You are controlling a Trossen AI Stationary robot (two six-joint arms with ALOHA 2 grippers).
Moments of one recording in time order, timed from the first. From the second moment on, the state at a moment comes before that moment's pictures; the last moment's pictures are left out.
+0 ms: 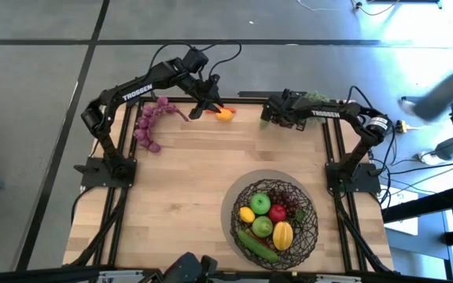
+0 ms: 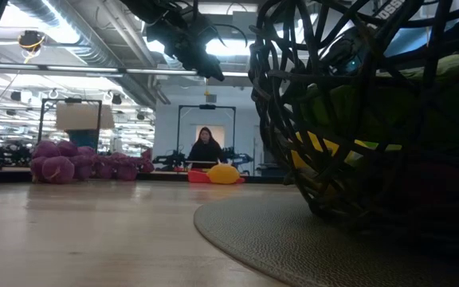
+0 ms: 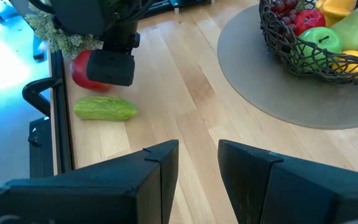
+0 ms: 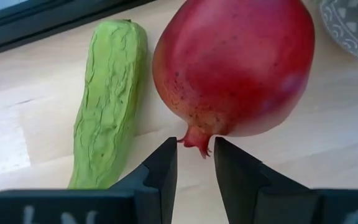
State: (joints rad) left arm 0.70 1.73 1.61 -0.71 0.67 0.79; right arm -0.61 1.70 1.03 -0.64 0.32 1.23
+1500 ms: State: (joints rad) left arm 0.70 1.73 1.61 -0.71 0.67 0.79; right arm -0.66 1.70 1.03 -0.65 0.31 1.16
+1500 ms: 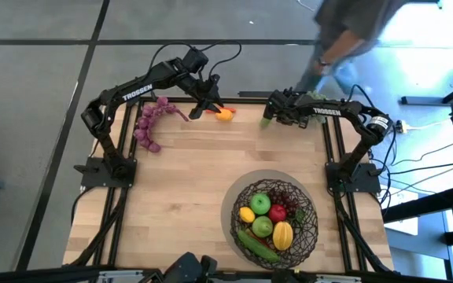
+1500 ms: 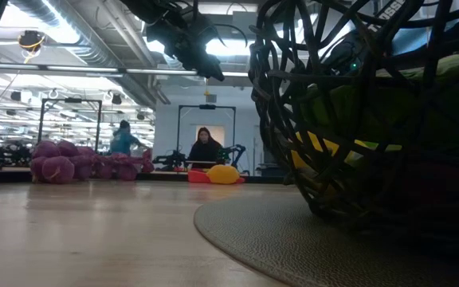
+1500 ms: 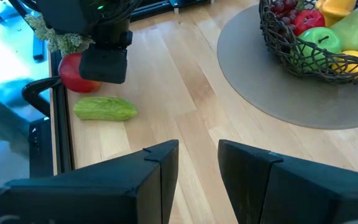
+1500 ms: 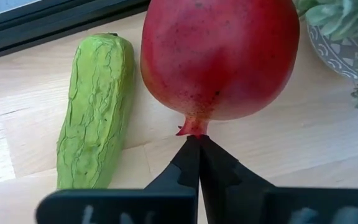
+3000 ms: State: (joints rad) left arm 0.70 1.73 1.61 -0.71 0.62 0.75; right arm -0.41 1.49 1.03 -0.75 0.23 1.06
